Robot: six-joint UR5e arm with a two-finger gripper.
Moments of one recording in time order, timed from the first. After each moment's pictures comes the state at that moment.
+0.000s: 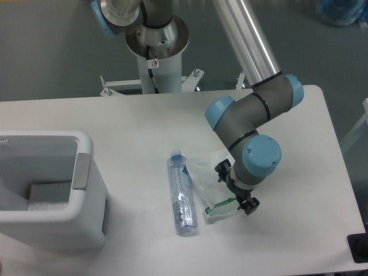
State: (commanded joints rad) arm 2.55 -2.20 -1.49 -1.13 1.53 1.55
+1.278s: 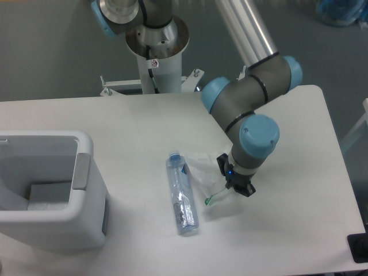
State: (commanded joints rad) arm 2.59 -2.00 -1.51 -1.14 1.50 1.47
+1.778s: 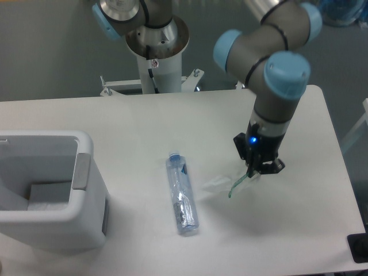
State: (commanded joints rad) arm 2.65 -1.86 -1.45 -1.14 1.28 1.29
